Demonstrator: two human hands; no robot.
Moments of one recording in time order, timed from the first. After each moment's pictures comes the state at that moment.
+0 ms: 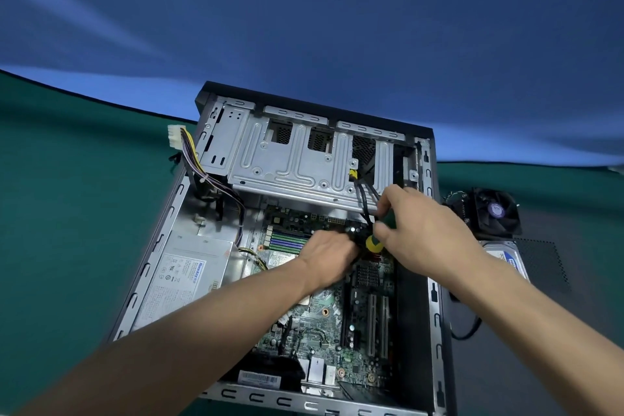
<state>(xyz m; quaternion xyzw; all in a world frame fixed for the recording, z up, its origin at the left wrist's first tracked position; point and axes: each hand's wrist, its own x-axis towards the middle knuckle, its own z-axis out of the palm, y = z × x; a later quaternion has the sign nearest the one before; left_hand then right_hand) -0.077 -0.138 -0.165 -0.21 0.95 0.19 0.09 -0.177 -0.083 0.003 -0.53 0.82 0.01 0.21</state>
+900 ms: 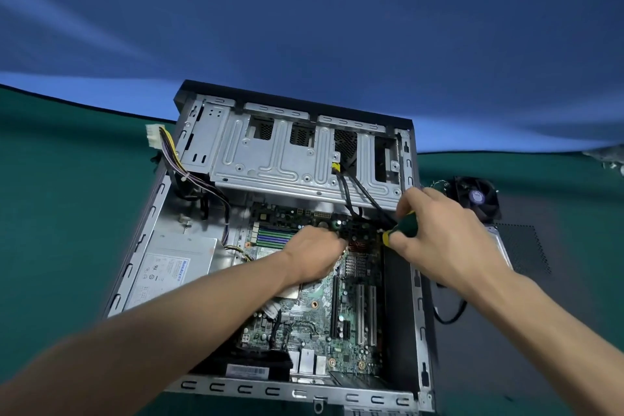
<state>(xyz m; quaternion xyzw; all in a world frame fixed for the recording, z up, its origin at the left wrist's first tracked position) -0.074 -0.142 -0.158 -0.14 0.97 0.17 0.11 -0.198 -0.042 0.005 -0.52 0.84 -0.03 0.14</state>
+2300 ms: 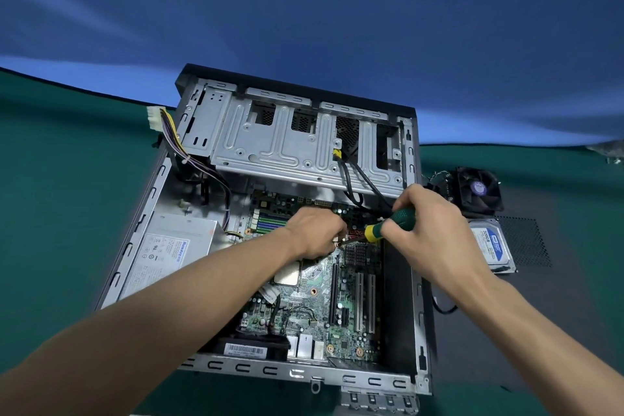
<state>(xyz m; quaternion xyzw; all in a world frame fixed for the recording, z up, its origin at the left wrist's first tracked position) -0.080 -0.147 -0.142 -0.20 0.94 0.25 0.11 -0.191 -0.028 -0.022 -0.47 0.85 -0.16 0.19</state>
